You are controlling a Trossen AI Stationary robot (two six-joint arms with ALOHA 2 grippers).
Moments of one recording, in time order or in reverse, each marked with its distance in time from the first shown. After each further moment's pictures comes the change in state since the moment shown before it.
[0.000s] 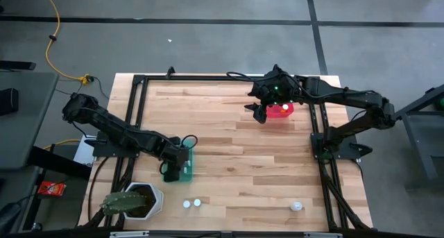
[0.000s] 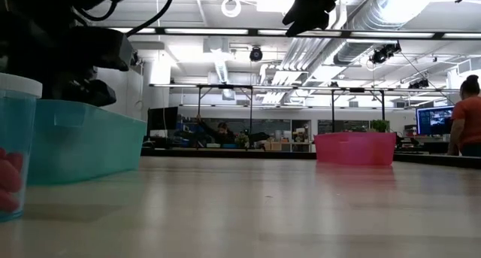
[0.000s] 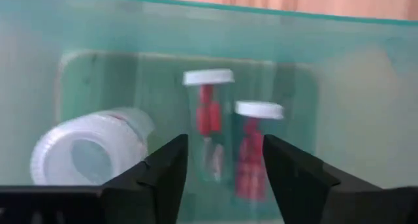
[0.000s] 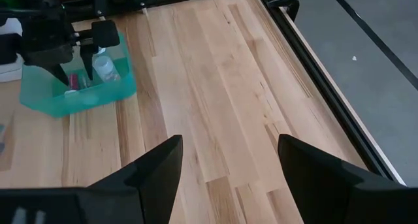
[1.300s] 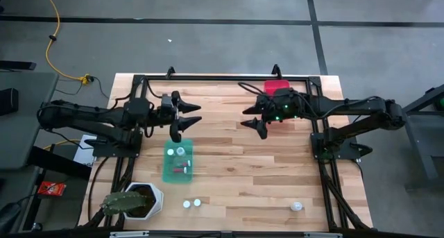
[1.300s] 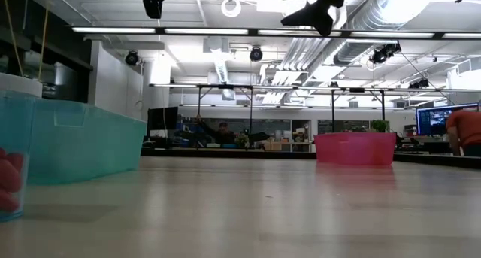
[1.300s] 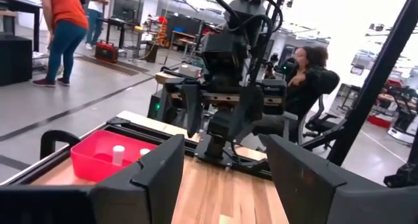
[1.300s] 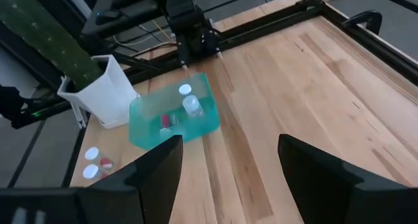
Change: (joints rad) left arm 0.331 -0.449 -0.051 0.898 -0.146 0.209; right arm 0.135 -0.130 -0.311 0.433 -0.106 0.265
